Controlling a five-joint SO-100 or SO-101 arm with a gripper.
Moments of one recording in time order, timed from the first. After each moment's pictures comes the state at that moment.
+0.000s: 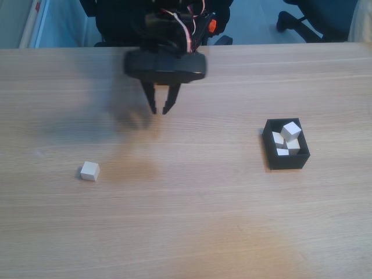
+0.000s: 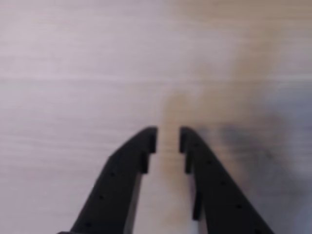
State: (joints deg) arm 7.9 152.0 145.4 59.0 -91.4
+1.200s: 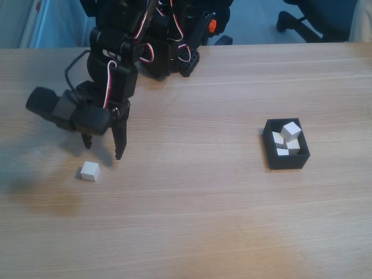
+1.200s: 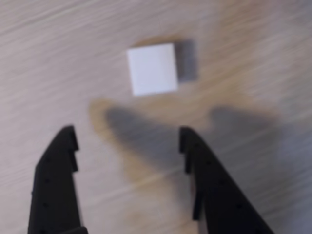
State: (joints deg) arm 29.7 106.1 127.7 29.5 -97.7
